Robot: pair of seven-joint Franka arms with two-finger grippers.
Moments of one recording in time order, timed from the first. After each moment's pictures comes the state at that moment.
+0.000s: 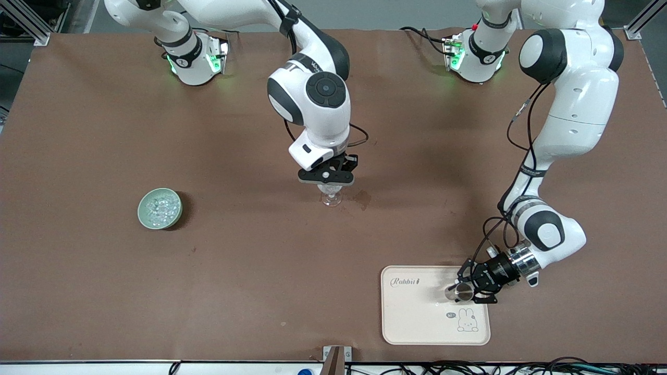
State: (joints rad) left arm 0.09 1.07 -0.20 -1.26 -1.42 2.32 -0.95; right arm 0.79 0.62 -0.01 -1.29 -0.03 1.94 0.88
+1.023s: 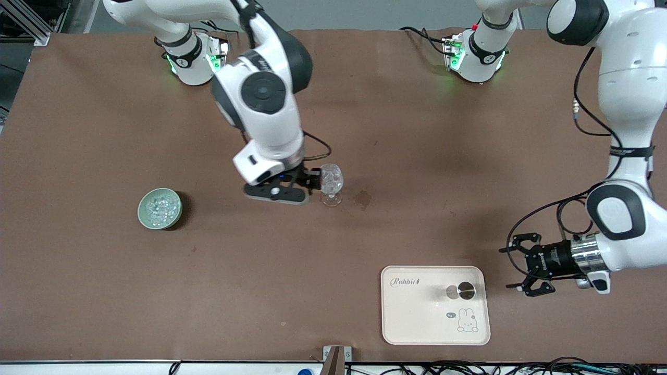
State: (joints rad) left arm 0.20 0.78 -0.21 -1.27 -0.51 1.97 -1.16; right arm 0.62 0.50 -0.03 -1.26 -0.03 1.82 0.73
